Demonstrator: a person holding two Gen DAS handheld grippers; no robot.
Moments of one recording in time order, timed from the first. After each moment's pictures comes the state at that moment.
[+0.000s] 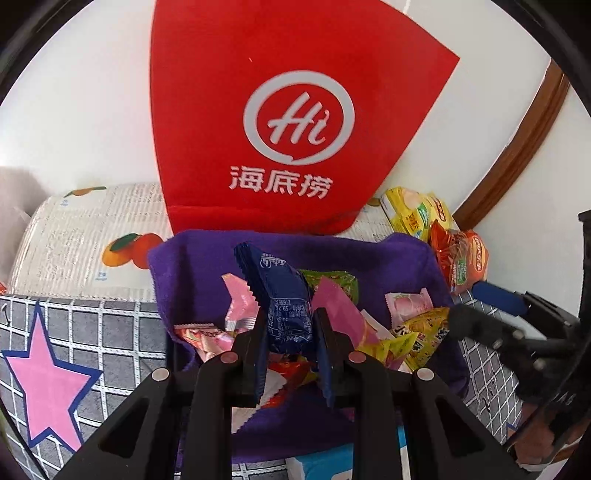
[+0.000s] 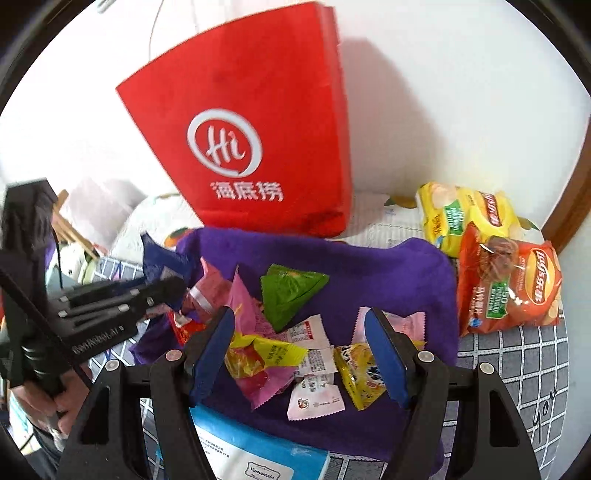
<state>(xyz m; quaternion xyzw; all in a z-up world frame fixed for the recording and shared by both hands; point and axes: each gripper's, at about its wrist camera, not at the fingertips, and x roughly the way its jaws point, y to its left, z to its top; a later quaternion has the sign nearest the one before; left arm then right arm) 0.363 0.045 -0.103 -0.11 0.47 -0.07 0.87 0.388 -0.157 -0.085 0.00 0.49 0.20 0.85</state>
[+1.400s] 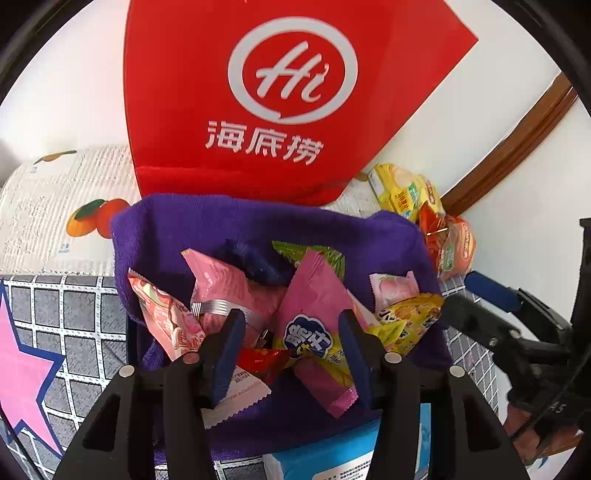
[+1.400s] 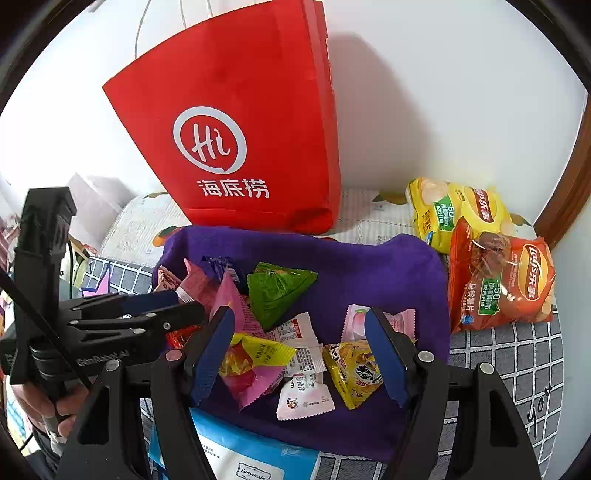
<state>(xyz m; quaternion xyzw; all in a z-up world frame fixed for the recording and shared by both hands) 0.375 0.045 -0.123 -0.15 0.51 -0.11 0.84 0.392 -0.156 -0.092 -0.02 0.50 0.19 0.85</state>
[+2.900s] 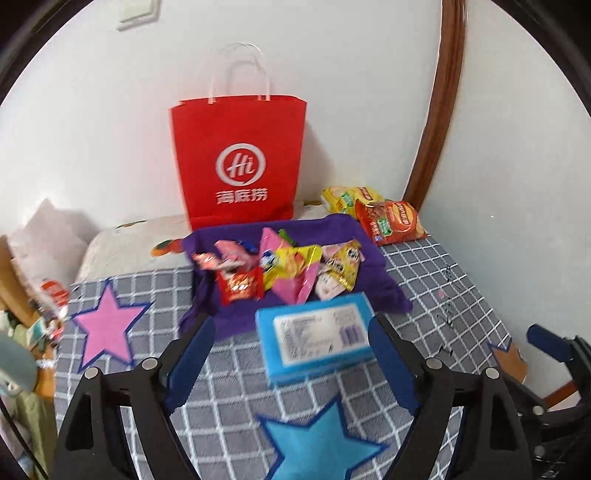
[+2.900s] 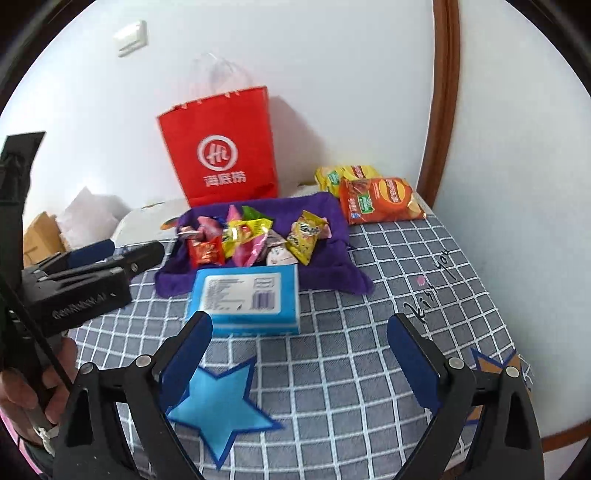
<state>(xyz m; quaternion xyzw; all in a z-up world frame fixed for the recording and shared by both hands) 0.144 -0.001 -0.008 -0.01 0.39 -0.07 0.92 0.105 -0.190 0.003 0.01 0.42 0.05 0.91</state>
